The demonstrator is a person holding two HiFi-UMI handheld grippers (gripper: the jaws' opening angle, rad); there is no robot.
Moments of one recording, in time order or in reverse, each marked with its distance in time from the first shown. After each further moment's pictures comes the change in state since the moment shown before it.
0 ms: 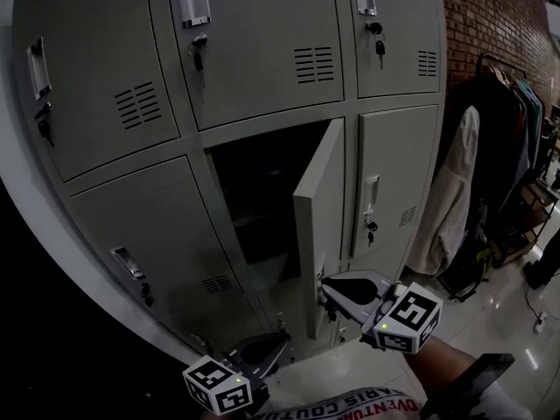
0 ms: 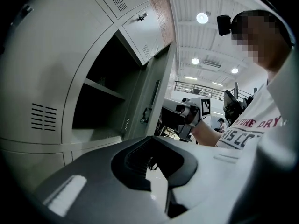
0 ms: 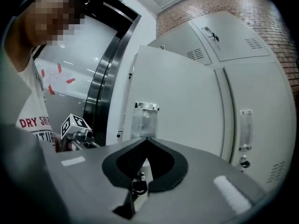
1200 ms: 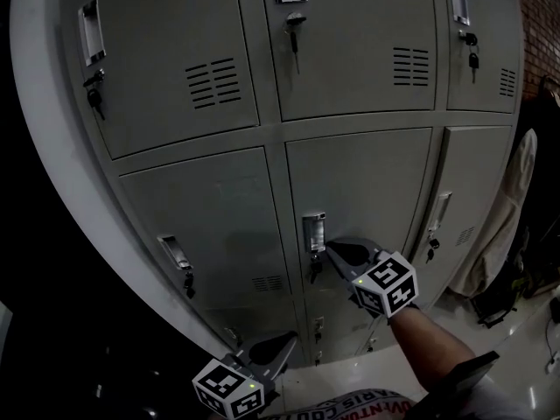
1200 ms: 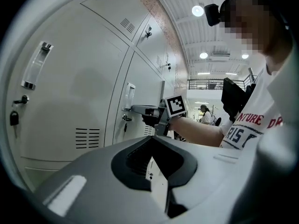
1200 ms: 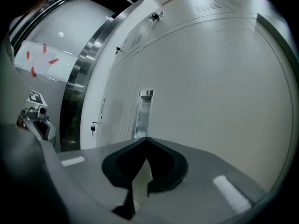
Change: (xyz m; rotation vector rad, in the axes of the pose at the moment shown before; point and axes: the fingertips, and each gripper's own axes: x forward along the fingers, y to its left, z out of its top) left arm -0.056 0.063 0.023 0.088 -0.073 0.256; right arm 0.169 -0.057 -0.027 -0.051 0.096 -0.016
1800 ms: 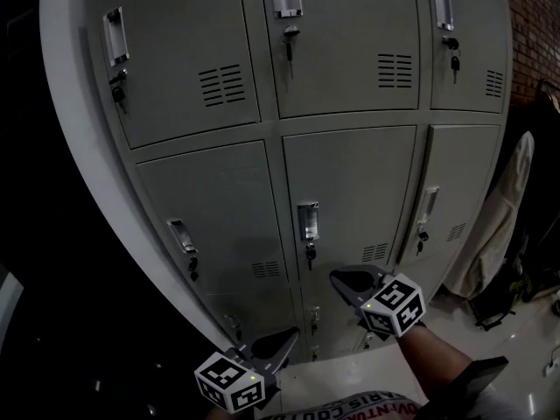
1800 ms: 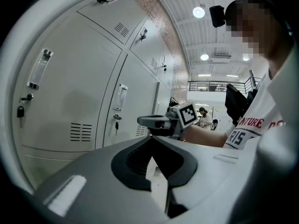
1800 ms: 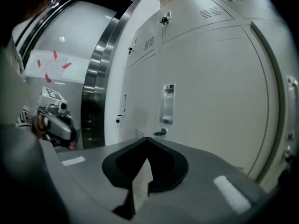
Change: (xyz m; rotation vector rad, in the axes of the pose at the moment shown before) left arm -0.013 -0.040 -0.005 -0.026 -0.011 -0.001; right arm -0.067 0.063 -0.033 0.048 0.076 0.134
